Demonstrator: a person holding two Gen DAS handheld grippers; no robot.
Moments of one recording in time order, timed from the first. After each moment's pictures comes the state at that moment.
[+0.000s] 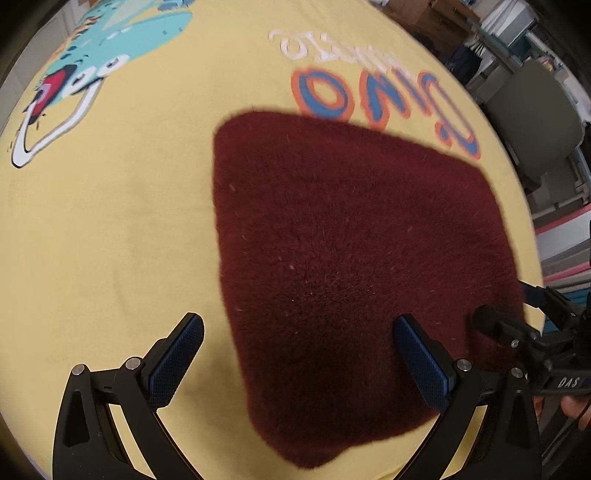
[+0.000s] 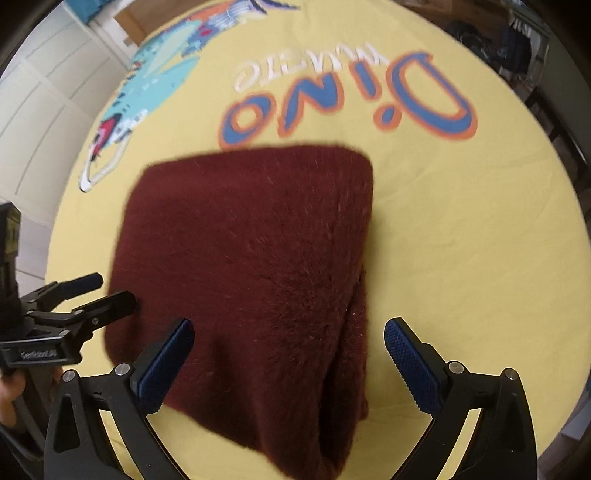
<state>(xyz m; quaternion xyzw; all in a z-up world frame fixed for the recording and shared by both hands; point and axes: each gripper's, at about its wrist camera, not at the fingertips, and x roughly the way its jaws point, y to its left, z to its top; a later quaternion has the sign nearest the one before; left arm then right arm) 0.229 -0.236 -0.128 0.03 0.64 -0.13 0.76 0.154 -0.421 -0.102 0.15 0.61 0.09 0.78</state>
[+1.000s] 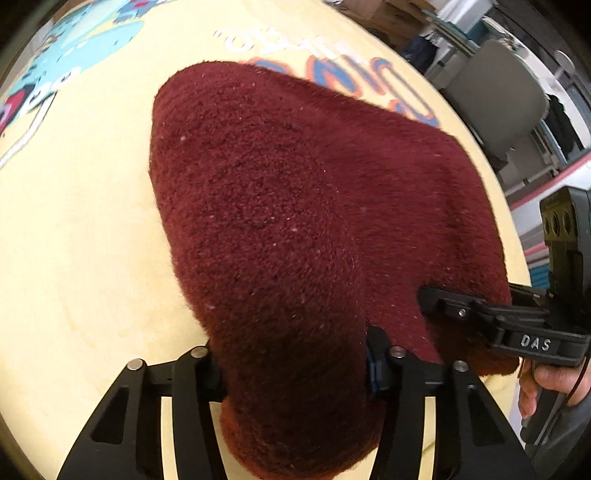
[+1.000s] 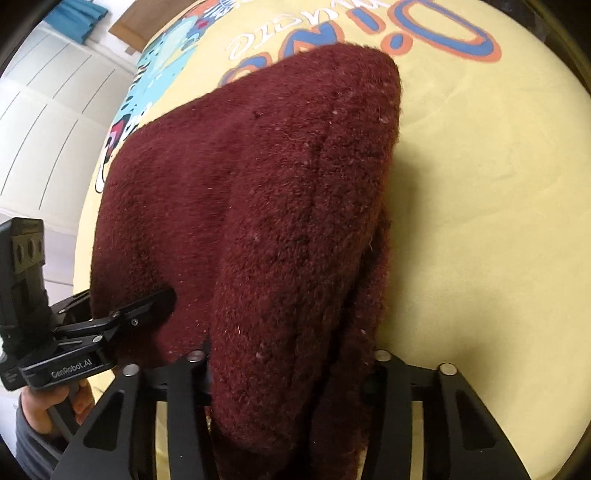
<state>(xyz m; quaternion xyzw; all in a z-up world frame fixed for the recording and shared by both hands) 0.214 -0.236 -0.135 0.03 0.61 -0.22 0.76 0.146 -0.414 -0.135 0.23 0.60 0.14 0.75</state>
